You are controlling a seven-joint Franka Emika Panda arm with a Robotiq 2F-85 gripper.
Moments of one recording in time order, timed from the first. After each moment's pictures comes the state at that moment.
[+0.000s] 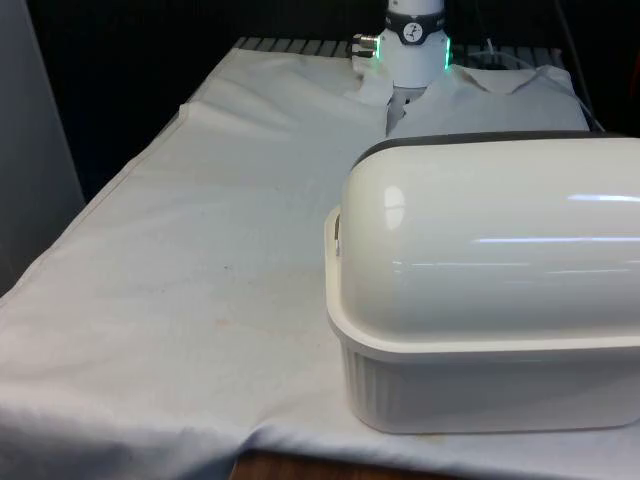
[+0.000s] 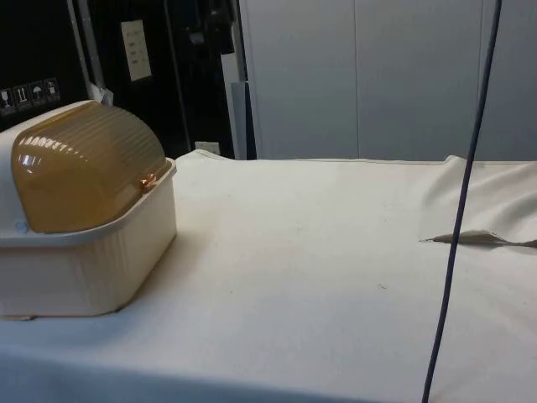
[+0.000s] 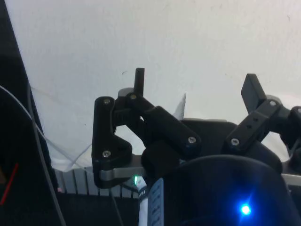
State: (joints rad) arm 0.23 0.06 -0.20 -1.87 0.02 1.87 -0.01
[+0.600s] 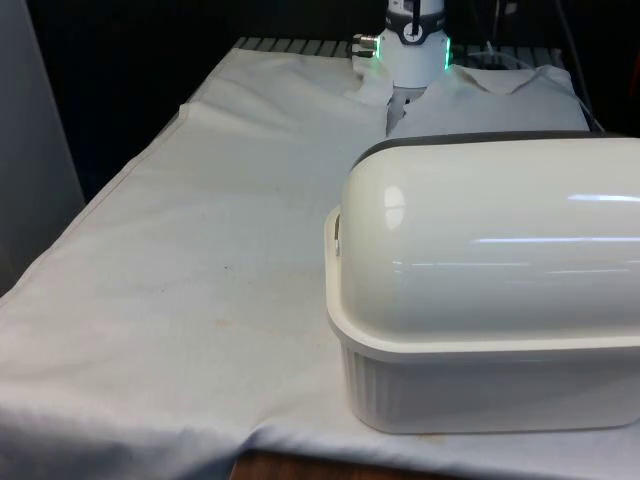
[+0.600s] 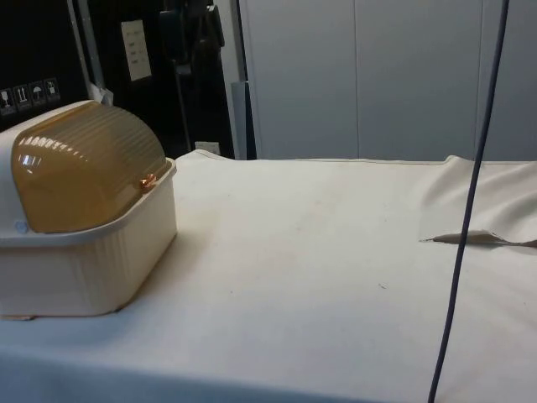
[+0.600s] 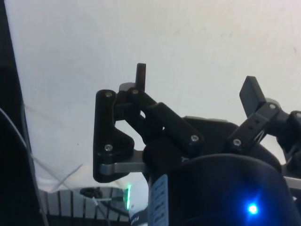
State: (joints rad) arm 0.23 0.09 -0.13 -1.95 -0.01 2.02 0.06
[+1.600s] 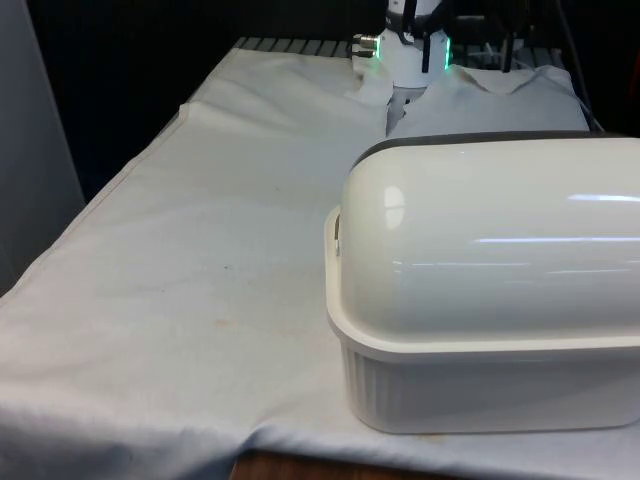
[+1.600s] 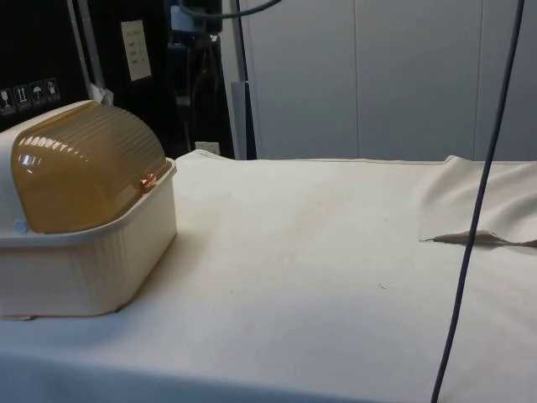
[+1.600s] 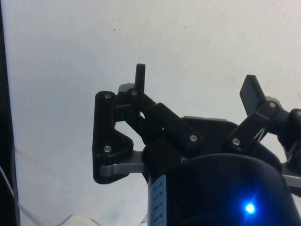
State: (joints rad) arm 0.23 0.05 -0.11 -2.14 -0.02 2.34 0.04
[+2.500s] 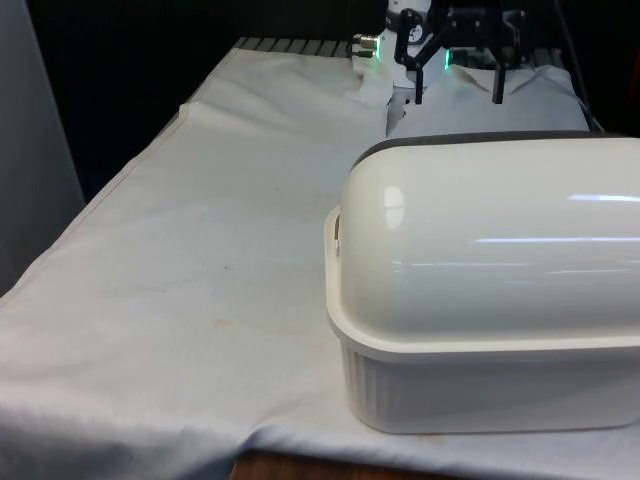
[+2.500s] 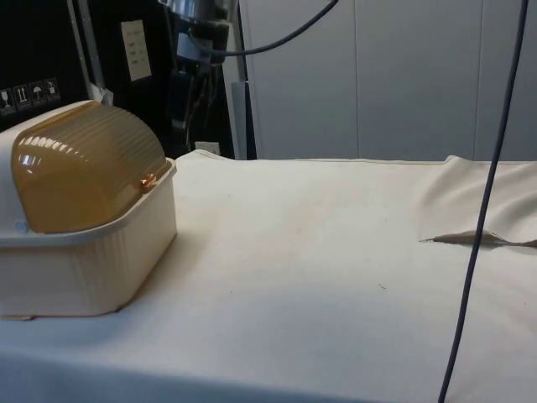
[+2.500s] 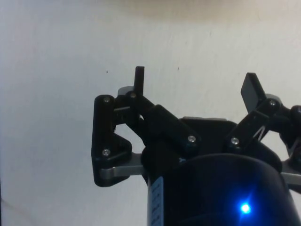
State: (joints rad) arm 0.23 0.09 -0.12 -2.25 -0.02 2.64 -0.01
